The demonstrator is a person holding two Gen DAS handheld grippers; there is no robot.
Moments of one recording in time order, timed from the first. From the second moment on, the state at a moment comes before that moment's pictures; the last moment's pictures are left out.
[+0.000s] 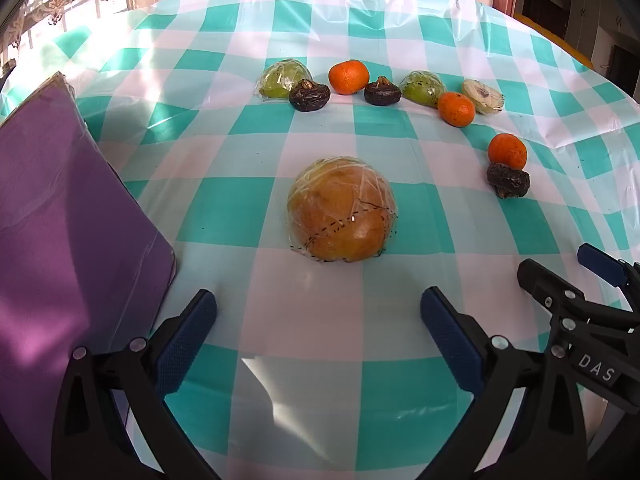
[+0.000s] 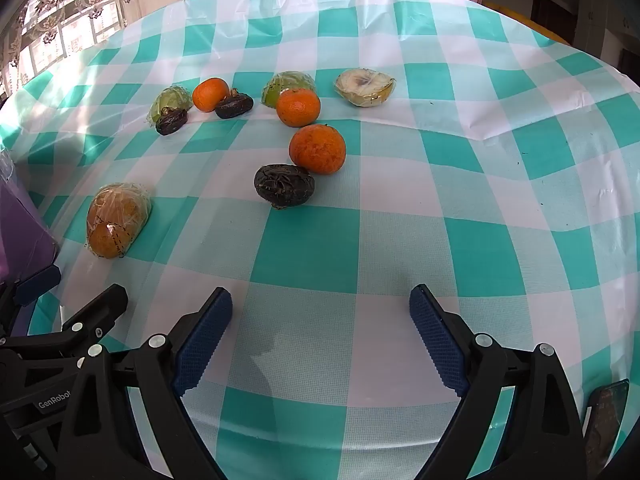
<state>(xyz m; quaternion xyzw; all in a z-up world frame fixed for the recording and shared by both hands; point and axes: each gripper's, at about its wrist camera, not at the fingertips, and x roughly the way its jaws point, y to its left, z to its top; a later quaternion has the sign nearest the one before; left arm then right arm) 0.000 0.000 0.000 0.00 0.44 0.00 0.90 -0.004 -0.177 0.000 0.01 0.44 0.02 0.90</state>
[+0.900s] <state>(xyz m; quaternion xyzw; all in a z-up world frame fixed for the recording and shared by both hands) 0.000 0.000 0.000 0.00 0.44 0.00 0.90 -0.004 -0.177 0.000 0.01 0.44 0.02 0.90</state>
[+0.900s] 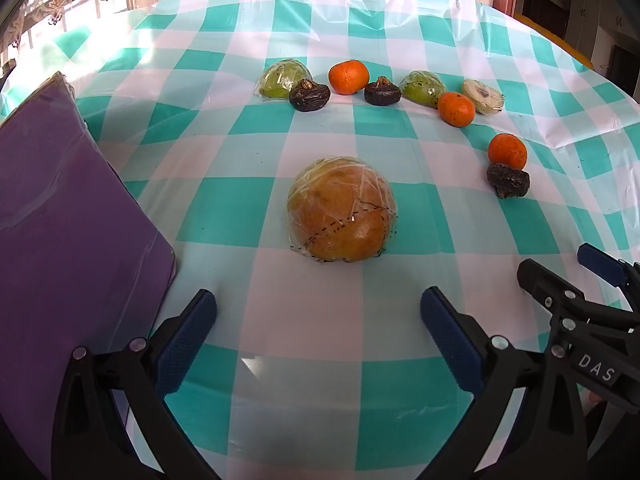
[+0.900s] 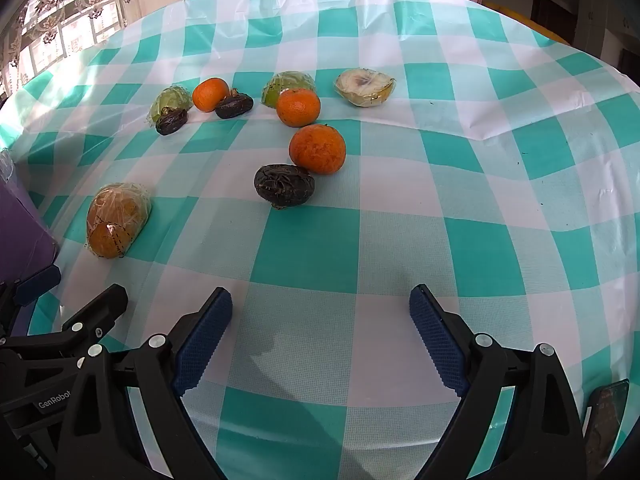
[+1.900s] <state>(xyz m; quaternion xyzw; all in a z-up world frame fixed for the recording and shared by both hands) 0.047 -0.013 0.007 0.04 0.43 -0.01 0.90 0.054 -0.167 0.007 -0.02 0.43 0.09 0.90</state>
